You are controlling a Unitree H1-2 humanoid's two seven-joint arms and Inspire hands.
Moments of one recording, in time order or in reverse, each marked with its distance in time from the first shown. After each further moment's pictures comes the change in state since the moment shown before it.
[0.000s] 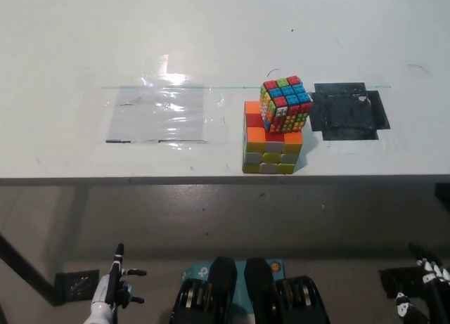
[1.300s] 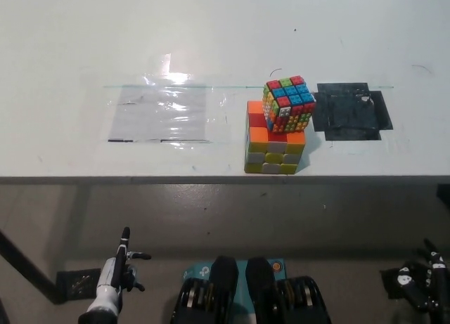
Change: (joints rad) left_arm -0.049 -0.008 -0.026 0.006 0.010 0.000 0.044; right_arm -0.137 0.106 -0.156 0.108 0.580 0.153 0.105
